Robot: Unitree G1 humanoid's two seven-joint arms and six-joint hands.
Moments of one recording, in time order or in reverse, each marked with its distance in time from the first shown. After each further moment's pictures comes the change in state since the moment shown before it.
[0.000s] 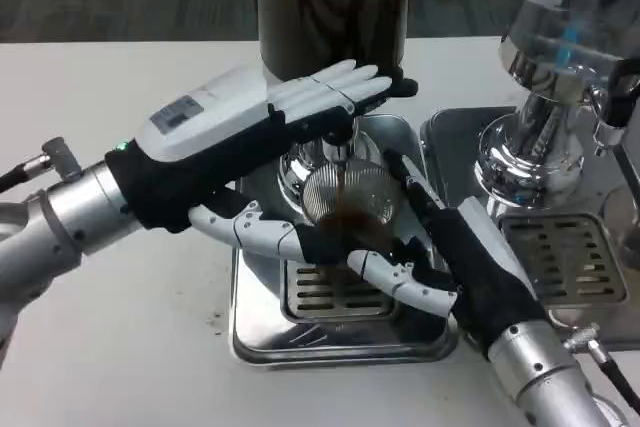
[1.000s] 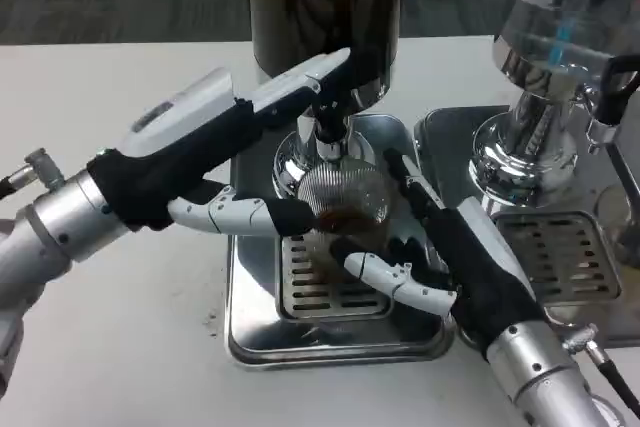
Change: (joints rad) left arm -0.005 -0.037 0.011 0.141 -0.182 -0.025 -0.098; right arm 0.000 0.011 -0.005 0.011 0.004 -0.012 -0.001
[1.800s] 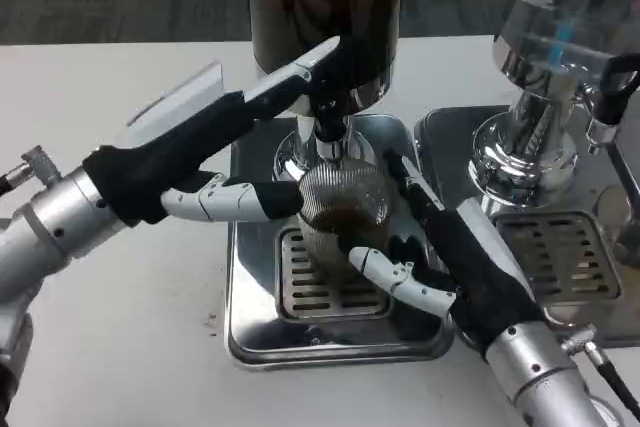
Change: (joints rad) left arm -0.007 -0.039 0.040 0.026 -0.110 0.032 -0.127; right arm 0.000 0.002 0.000 0.009 0.000 -0.005 -0.001
